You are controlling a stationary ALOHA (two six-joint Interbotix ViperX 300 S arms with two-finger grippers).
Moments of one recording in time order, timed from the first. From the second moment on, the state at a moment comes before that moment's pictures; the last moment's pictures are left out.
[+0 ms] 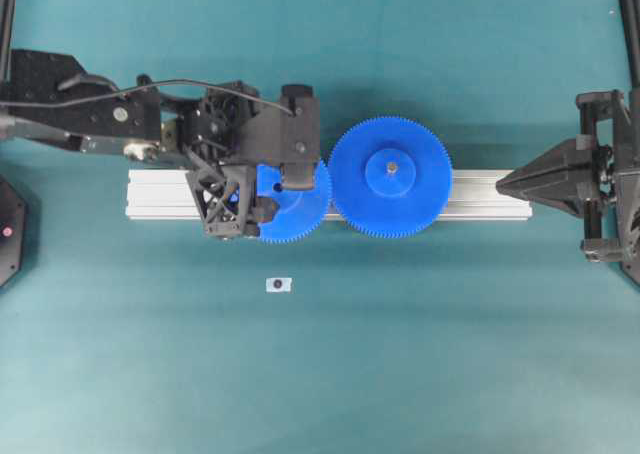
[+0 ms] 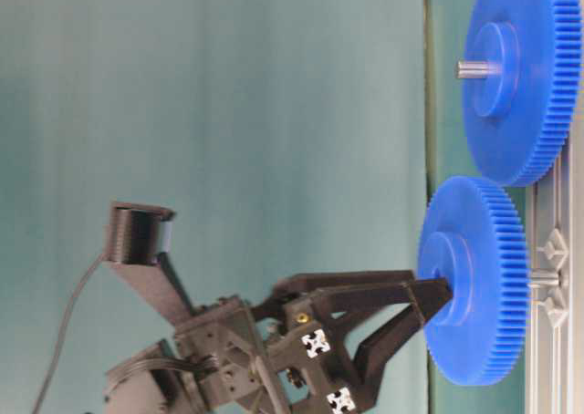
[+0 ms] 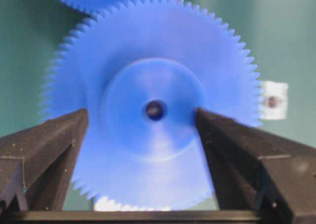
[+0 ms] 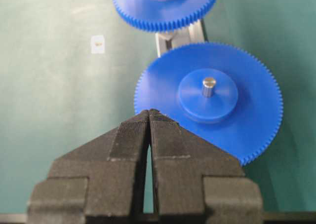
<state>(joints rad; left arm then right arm) 0.10 -0.03 0.47 0.02 0.52 0.09 -0.05 -0.88 1.14 0.02 0.19 0.07</state>
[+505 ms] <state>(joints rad) 0.15 -0.03 0.48 0.02 0.50 0.09 -0.05 -0.90 1.15 0.02 0.19 0.07</state>
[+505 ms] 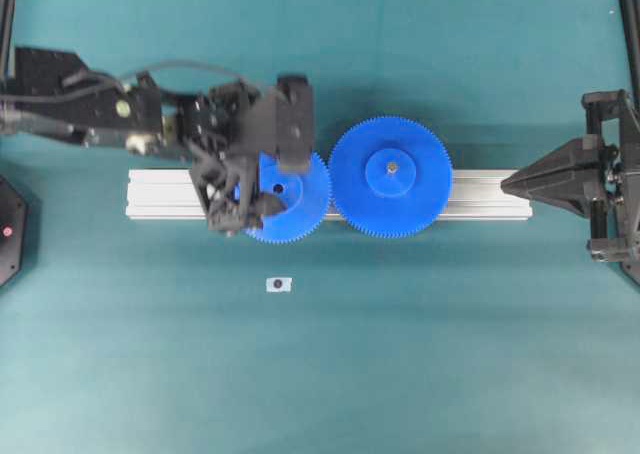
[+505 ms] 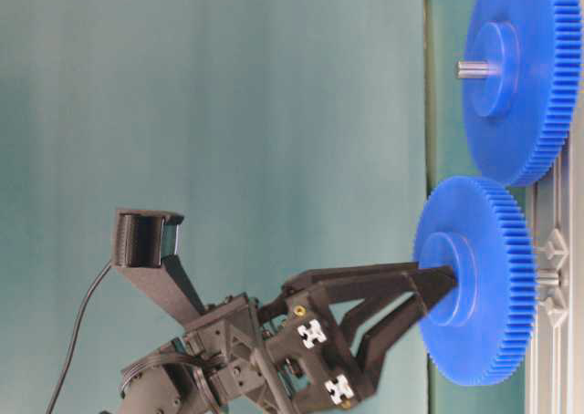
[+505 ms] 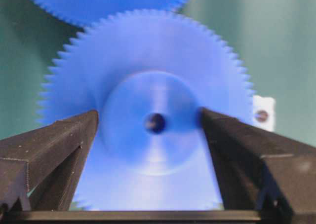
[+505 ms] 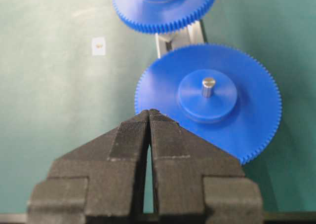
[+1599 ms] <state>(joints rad) 0.19 -0.11 0.43 0.02 0.55 0.12 -0.05 -0.90 1.15 0.02 0.19 0.07</state>
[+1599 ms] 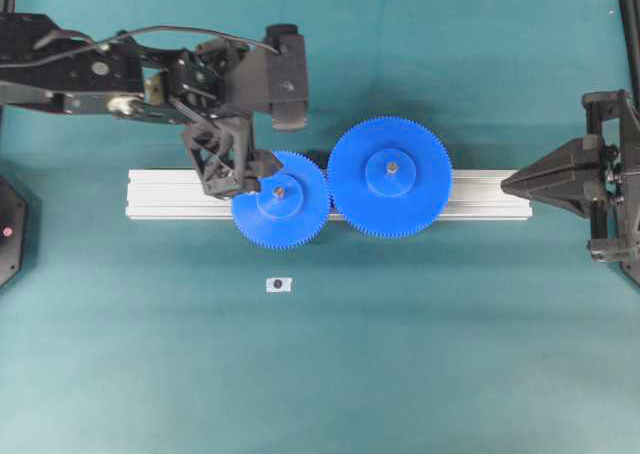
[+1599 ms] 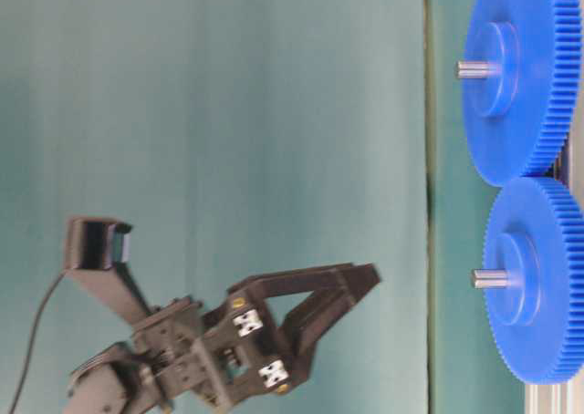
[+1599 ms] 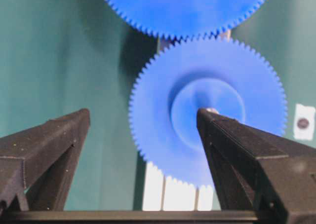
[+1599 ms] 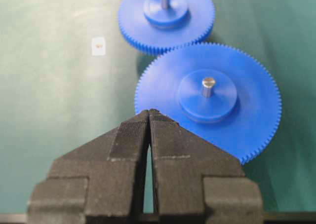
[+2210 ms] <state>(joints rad) 0.12 -0.28 0.53 0.02 0.56 0.12 -0.05 -0.94 1.17 0.02 0.19 0.07</state>
